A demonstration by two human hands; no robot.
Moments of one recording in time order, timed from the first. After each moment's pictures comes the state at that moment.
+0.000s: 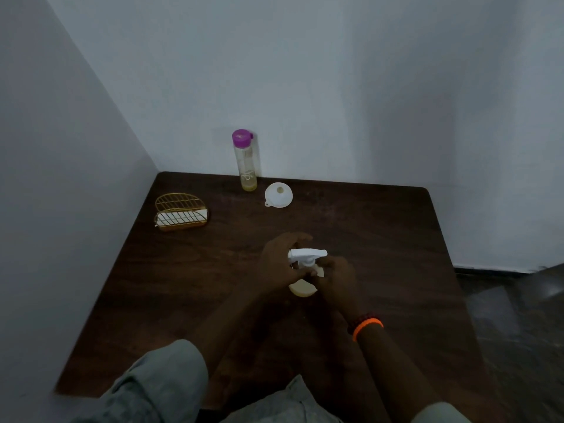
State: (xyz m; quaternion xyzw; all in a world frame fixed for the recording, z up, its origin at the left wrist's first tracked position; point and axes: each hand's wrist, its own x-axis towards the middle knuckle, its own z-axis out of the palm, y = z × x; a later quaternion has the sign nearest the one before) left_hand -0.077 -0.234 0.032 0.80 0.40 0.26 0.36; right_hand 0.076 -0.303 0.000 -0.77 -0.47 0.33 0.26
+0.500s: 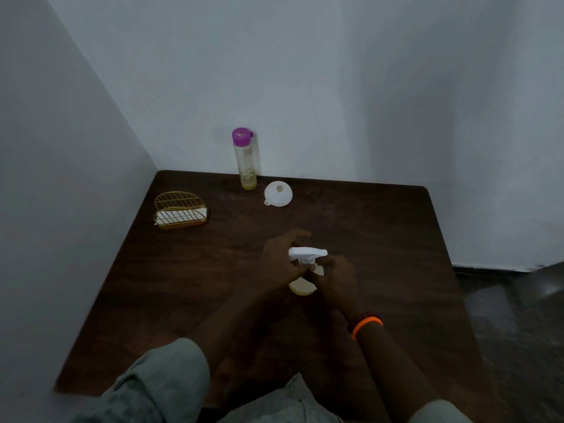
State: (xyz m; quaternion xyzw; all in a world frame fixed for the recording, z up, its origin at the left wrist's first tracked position) left_hand -0.073 -0.236 0.032 0.79 0.43 0.25 0.35; right_hand 0.081 -0.305 -0.002 -0.75 -0.51 0.32 0.27
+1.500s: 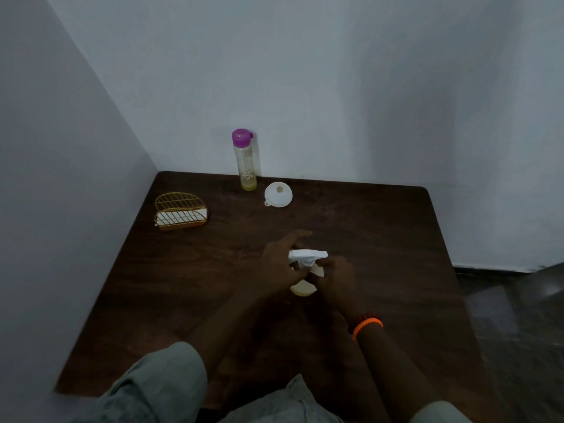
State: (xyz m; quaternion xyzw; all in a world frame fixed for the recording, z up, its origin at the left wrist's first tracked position) left_hand -0.075 -0.244 0.037 0.78 0.43 0.24 0.37; right_hand 0.081 -0.305 -0.007 -0.76 -0.48 0.33 0.28
